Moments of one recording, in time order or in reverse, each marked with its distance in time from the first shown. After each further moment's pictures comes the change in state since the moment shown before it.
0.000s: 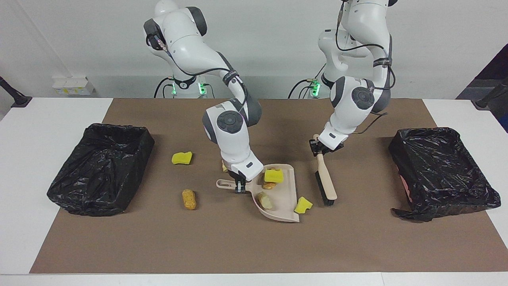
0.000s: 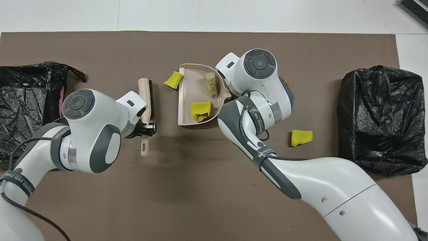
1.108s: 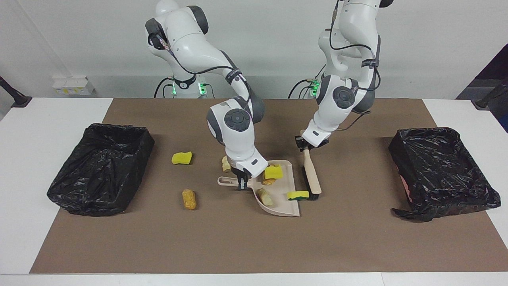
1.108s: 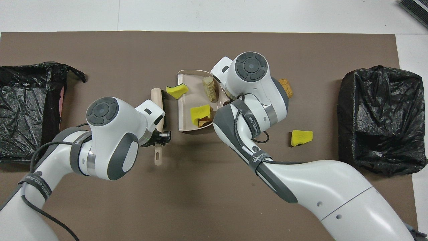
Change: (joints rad) left arm -0.065 -0.002 0.000 -0.015 -0.014 -0.045 -0.091; right arm 0.021 -0.005 0.000 0.000 -0.028 -0.027 -0.011
